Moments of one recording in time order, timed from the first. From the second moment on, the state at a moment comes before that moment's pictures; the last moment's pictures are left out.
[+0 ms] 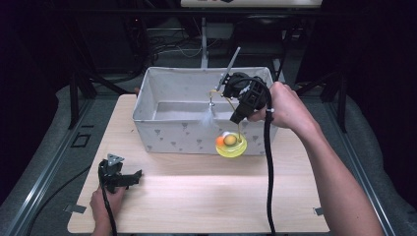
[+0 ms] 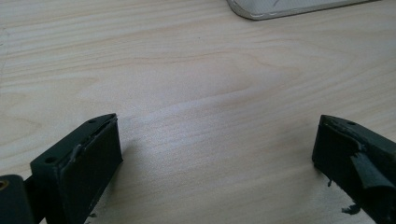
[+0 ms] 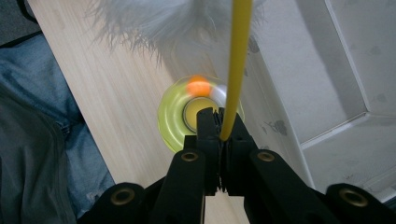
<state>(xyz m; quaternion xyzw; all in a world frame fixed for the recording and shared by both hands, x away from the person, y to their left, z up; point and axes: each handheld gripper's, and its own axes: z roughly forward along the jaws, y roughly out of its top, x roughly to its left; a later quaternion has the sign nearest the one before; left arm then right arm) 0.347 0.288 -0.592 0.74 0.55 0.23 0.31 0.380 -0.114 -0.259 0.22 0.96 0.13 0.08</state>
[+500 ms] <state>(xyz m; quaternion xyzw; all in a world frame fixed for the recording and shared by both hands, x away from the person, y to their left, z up) 0.347 0.288 -0.592 0.74 0.55 0.23 0.31 0.386 -0.114 -0.237 0.23 0.96 0.14 0.08</state>
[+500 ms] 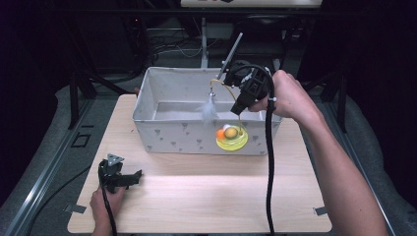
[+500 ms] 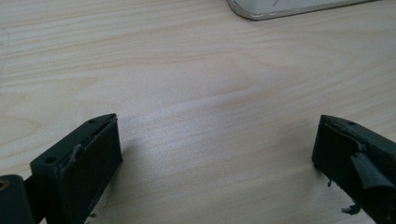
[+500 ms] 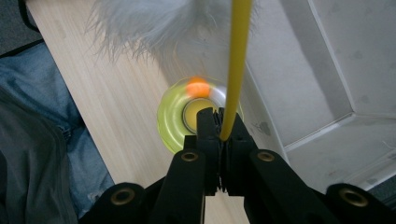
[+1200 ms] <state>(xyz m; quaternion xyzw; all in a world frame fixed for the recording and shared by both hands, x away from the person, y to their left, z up) 0.347 0.288 -0.592 0.74 0.55 0.23 0.31 0.408 -0.115 -0.208 0.24 0.95 0.15 0.10</state>
